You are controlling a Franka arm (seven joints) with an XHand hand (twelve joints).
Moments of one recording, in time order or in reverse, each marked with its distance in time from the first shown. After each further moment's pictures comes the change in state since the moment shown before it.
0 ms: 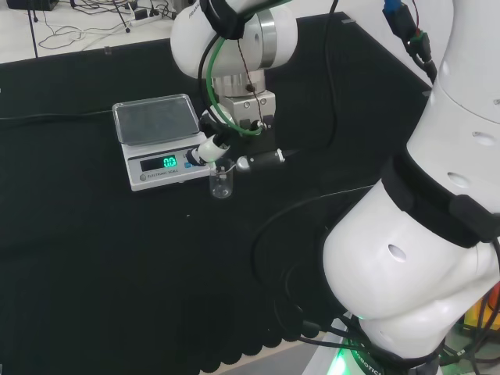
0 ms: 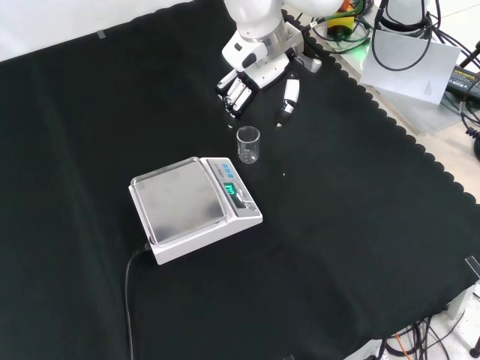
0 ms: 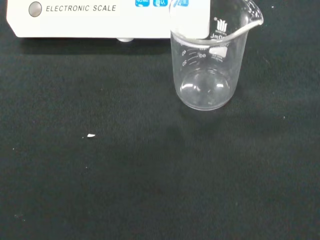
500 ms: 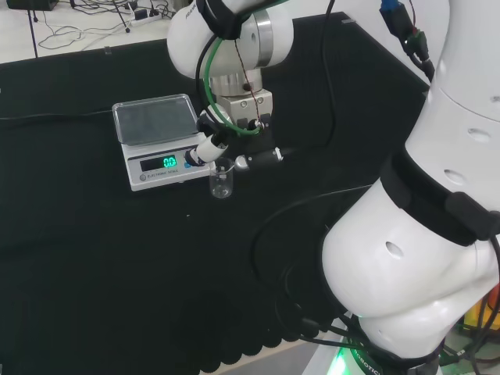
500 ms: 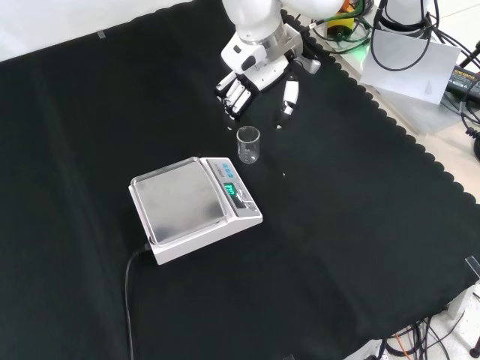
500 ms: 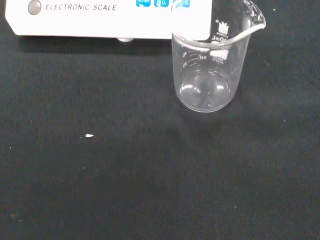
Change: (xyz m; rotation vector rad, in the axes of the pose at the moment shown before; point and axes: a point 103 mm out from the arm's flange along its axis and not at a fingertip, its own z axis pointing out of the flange) arm 0.002 0.004 0.000 0.012 -0.017 -0.005
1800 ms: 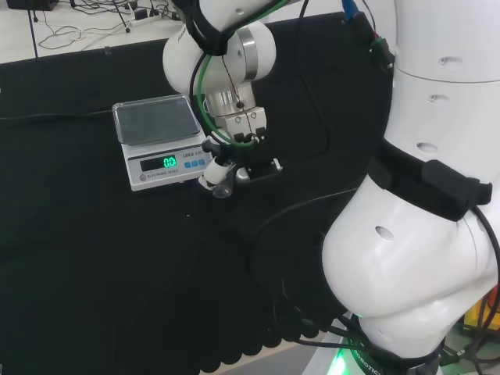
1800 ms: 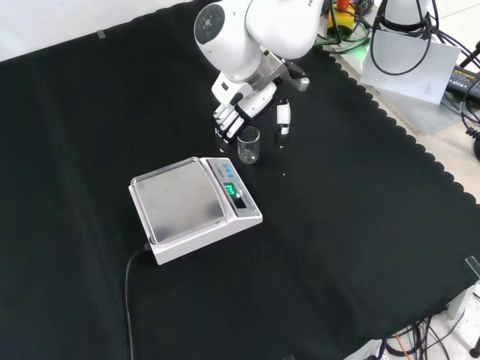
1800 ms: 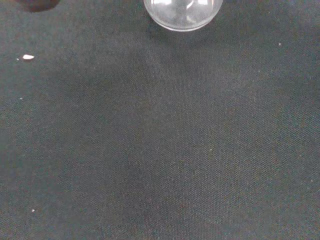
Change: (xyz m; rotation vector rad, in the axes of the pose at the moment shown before) arm -0.013 0.030 0.050 0.197 -0.058 0.020
